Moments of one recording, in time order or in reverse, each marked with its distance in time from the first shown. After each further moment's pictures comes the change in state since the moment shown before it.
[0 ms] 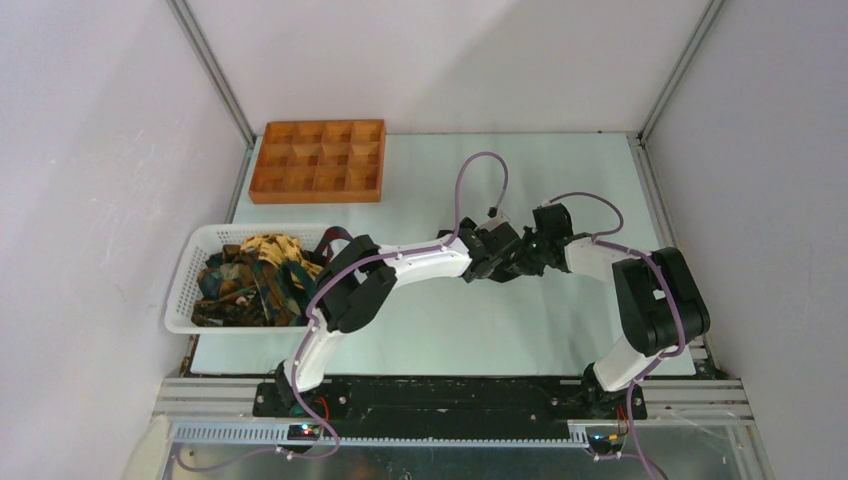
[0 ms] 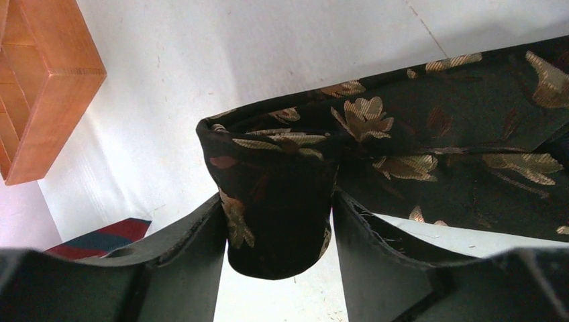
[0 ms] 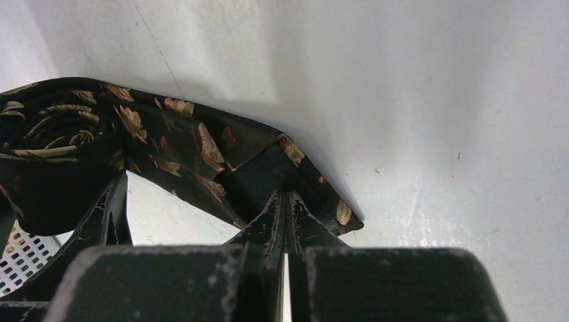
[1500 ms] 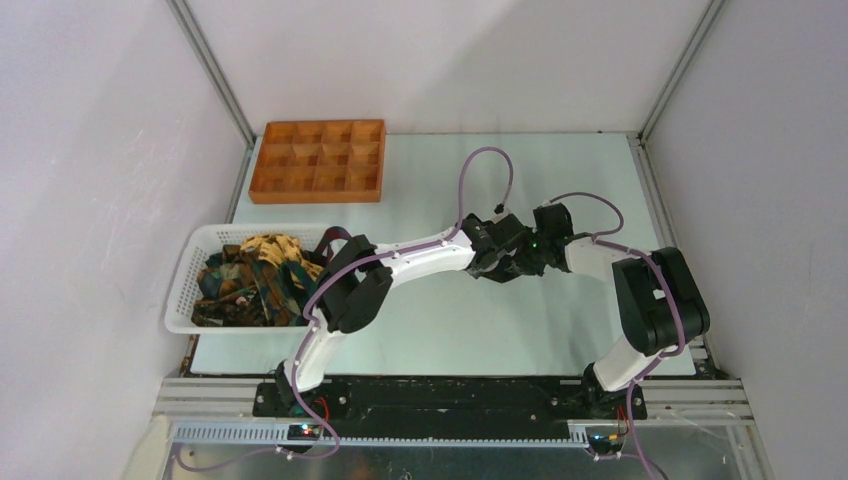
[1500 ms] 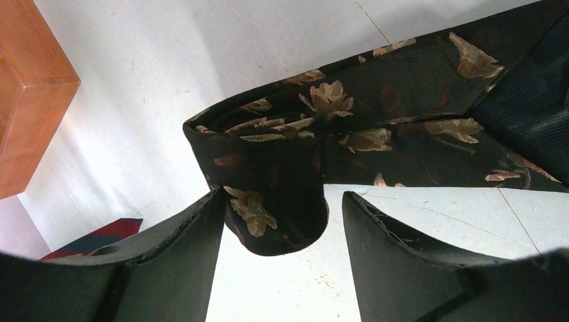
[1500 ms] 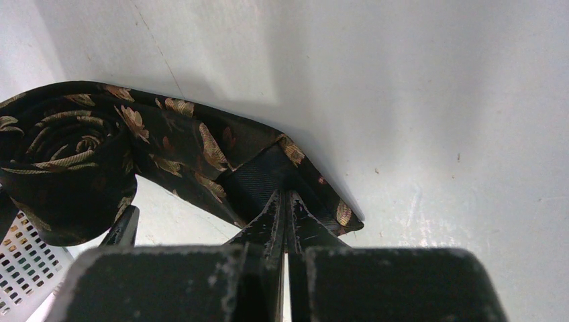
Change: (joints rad) left arm -0.006 0.005 0.121 -0.151 0.126 -0.001; right arm -0.003 0.002 0.001 0.000 -0.007 0.000
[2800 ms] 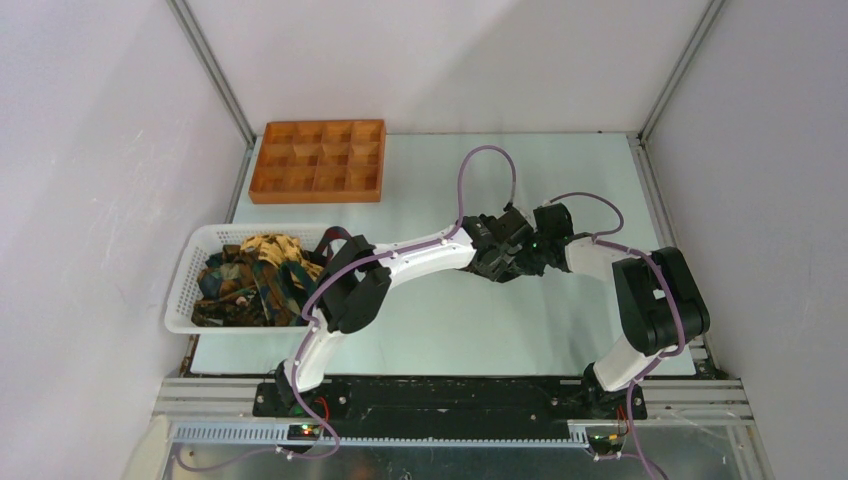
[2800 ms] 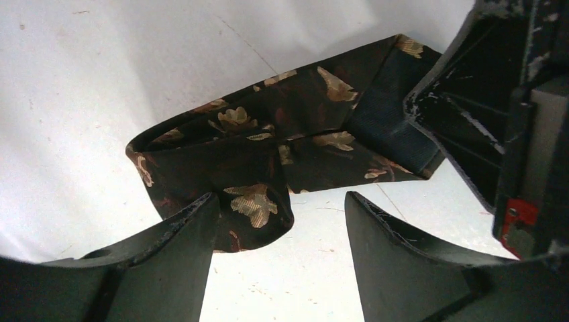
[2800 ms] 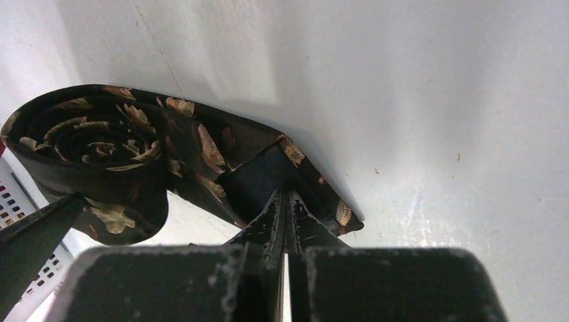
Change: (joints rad) left arm 0.000 -0.001 0.034 0.062 0.219 -0.031; right arm -0.001 0.000 0.000 0.000 -0.003 -0.001
